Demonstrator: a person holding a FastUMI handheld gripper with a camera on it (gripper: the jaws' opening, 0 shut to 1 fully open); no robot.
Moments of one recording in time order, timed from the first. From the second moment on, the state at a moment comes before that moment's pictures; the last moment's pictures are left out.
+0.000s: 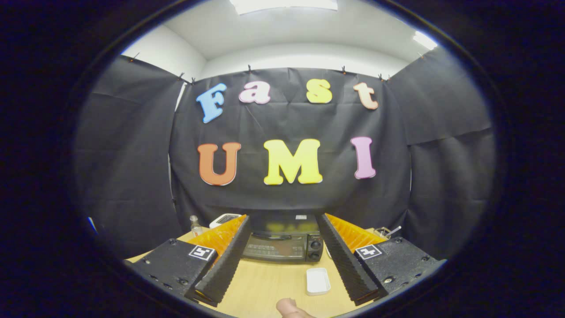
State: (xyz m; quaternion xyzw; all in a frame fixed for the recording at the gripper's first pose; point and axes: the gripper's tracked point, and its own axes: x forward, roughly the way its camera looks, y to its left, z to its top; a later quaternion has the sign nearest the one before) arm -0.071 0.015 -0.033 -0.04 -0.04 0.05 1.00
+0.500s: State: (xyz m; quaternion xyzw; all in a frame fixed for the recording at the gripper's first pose) arm -0.142 0.020 -0.032 -0.04 -0.06 0.06 1.00
